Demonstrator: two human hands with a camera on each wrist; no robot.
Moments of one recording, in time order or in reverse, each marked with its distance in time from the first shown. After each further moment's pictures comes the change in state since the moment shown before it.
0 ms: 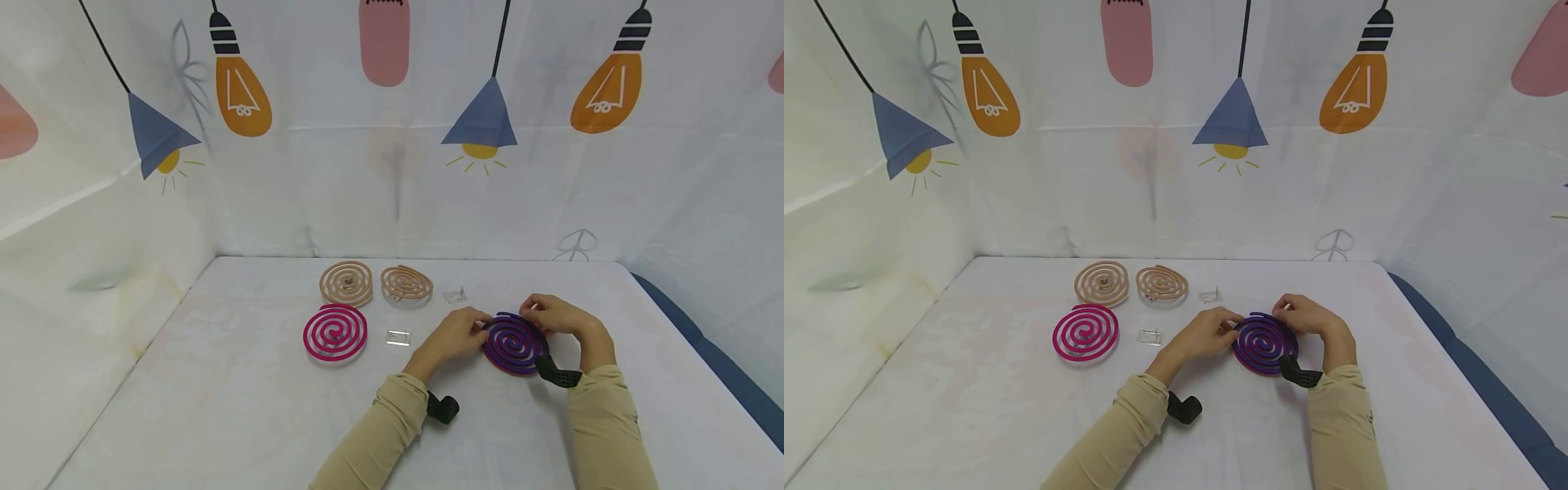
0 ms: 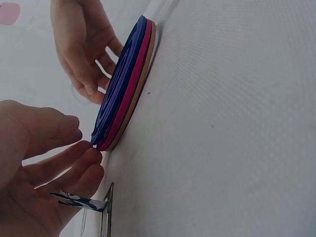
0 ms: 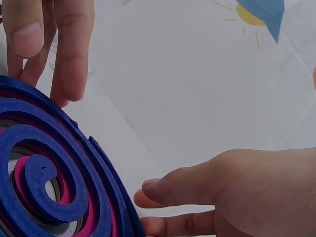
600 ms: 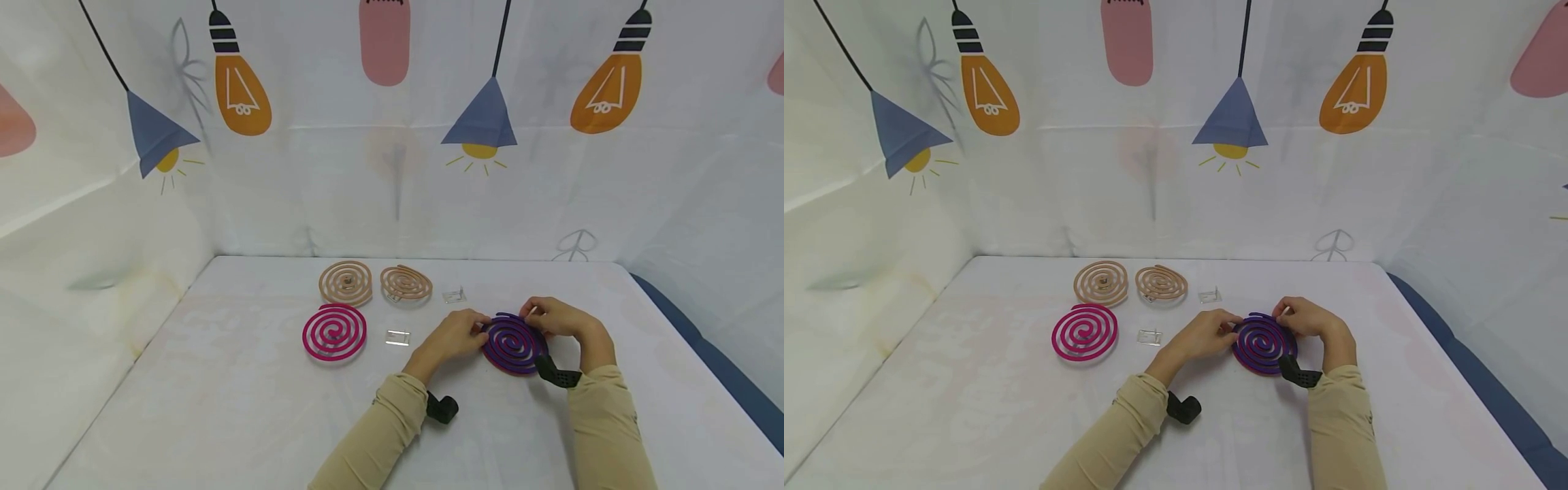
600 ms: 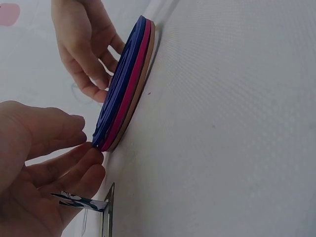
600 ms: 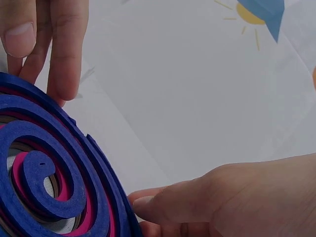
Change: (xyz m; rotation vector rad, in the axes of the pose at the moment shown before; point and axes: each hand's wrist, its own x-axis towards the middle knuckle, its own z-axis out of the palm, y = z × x) left_hand 0.002 0.000 0.001 0.052 -0.016 -0.020; right_hand -0.001 0.005 -0.001 -0.030 -0.040 -0.033
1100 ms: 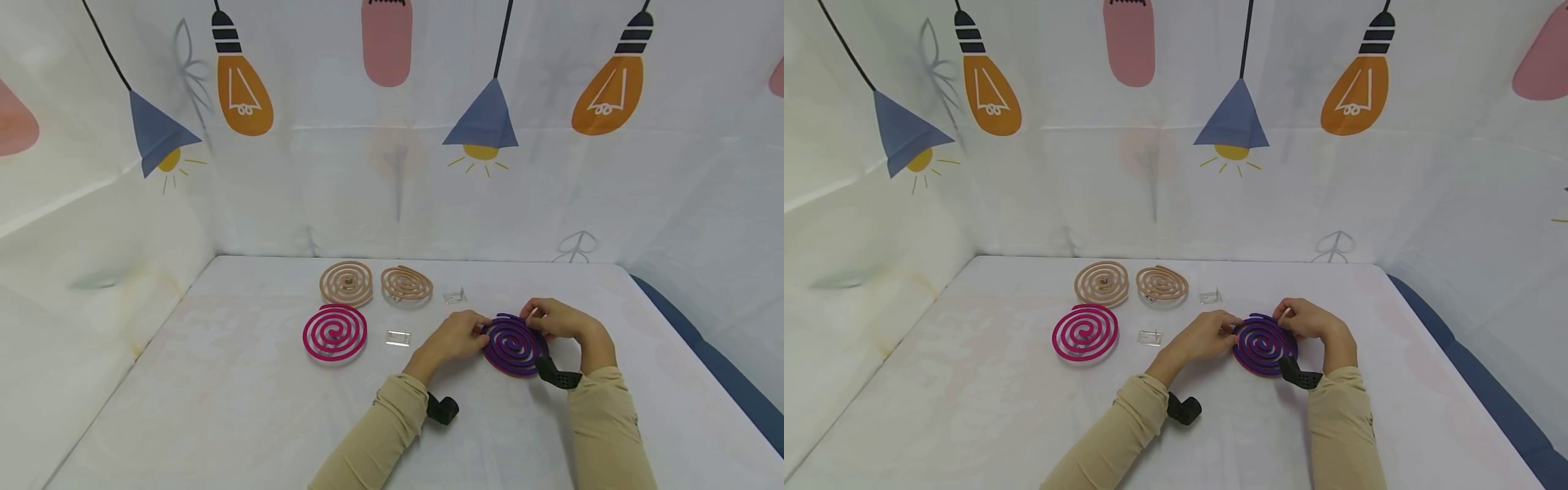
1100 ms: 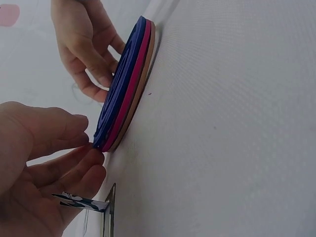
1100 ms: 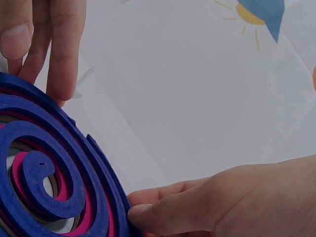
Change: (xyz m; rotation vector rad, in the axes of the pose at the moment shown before) left_hand 0.000 0.000 0.002 0.031 0.011 0.020; right_hand -0.001 0.001 0.000 0.006 -0.011 -0.012
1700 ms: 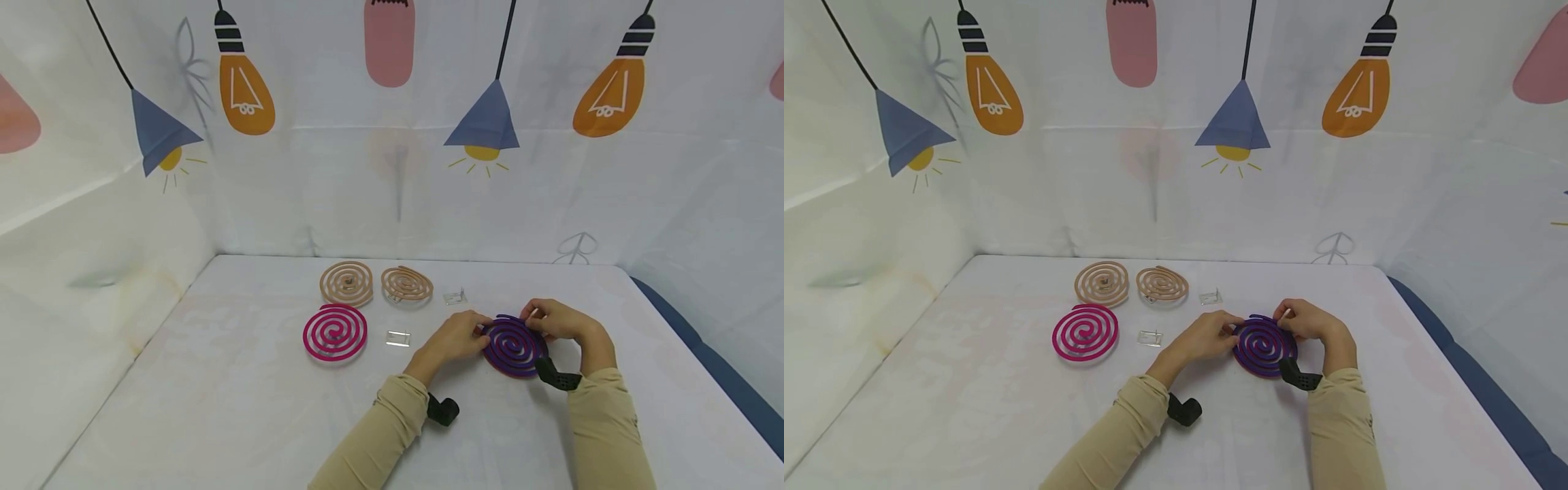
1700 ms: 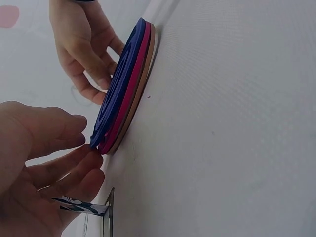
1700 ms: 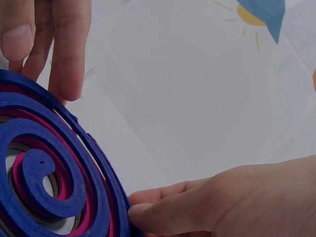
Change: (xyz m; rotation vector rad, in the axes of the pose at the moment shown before) left_hand 0.001 -0.001 0.001 -0.018 -0.004 -0.003; right_hand -0.001 -0.002 0.000 0.024 -0.003 0.010
